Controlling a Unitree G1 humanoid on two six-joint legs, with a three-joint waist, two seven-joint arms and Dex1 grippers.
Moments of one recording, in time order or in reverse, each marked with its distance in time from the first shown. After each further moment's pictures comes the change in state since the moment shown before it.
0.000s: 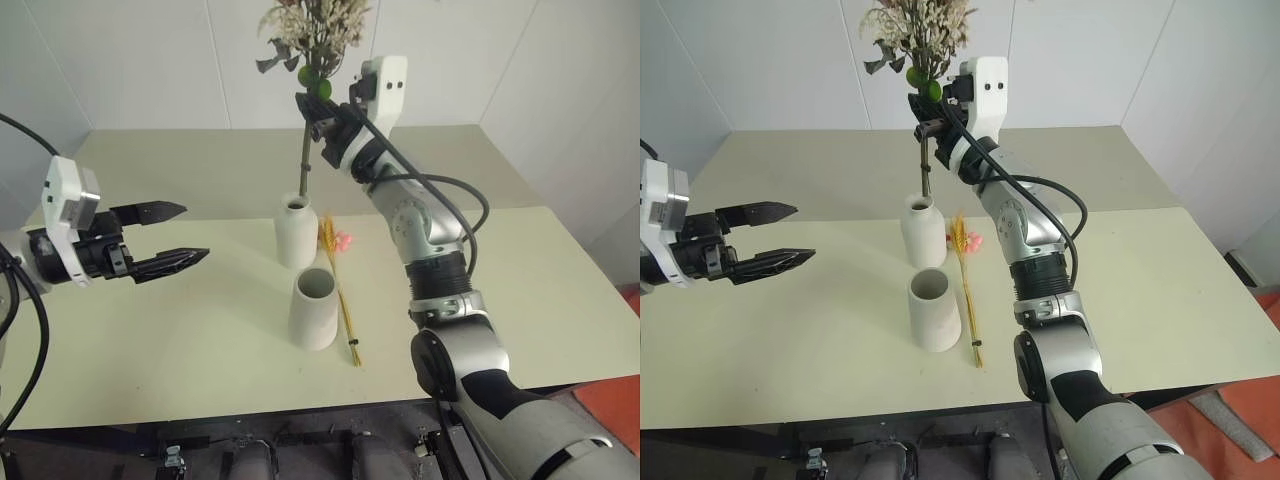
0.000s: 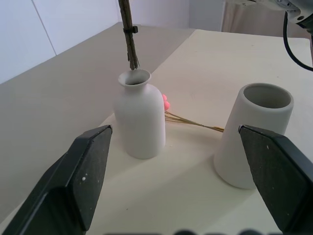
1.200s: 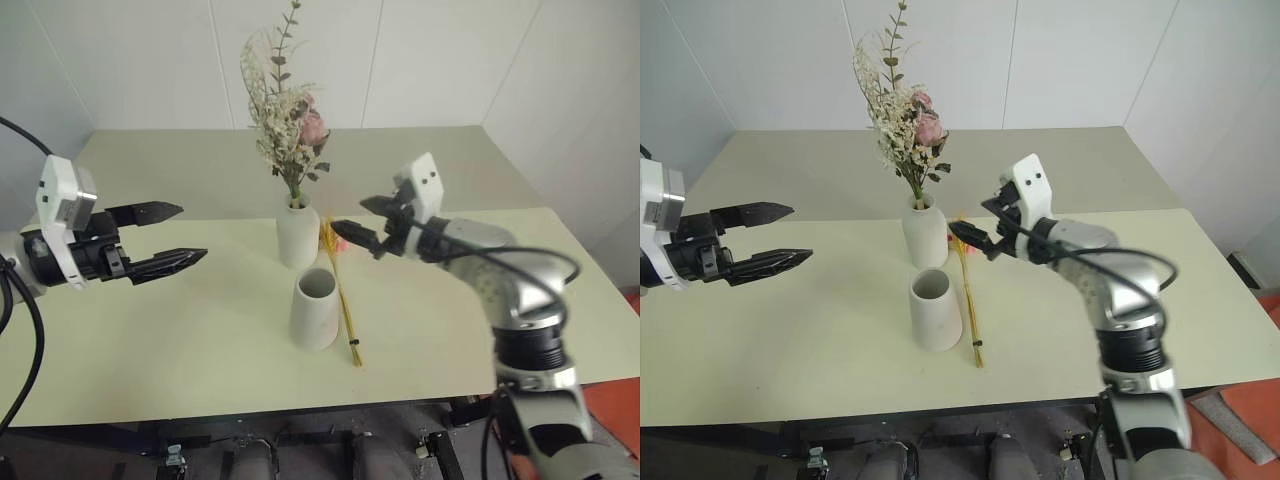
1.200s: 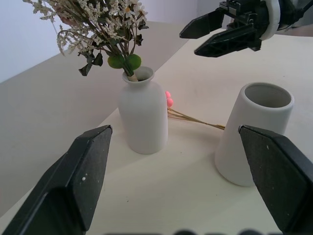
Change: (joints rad) left arm 0.012 0.011 0.022 -0.029 -0.012 0.036 0.015; right arm 0.382 -0.490 0.132 -0.670 0.107 0.740 0.177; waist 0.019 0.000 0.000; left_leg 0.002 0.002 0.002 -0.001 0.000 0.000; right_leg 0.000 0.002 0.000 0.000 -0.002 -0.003
